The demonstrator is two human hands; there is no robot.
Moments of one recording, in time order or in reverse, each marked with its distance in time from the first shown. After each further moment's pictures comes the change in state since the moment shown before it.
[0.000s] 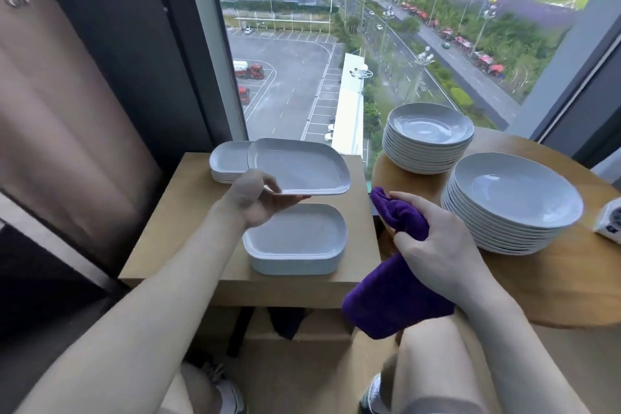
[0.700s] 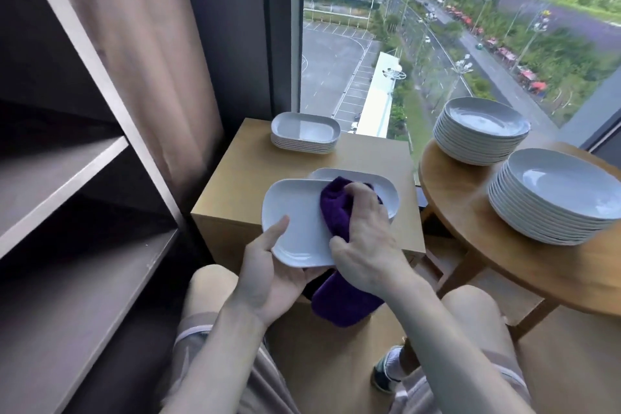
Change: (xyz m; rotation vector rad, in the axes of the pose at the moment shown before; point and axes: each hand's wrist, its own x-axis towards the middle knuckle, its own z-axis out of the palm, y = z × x) left_hand -0.182 -0.115 -0.089 -0.402 -0.190 0.173; right_hand -0.076 -0.102 0.133 -0.107 -0.246 -0.151
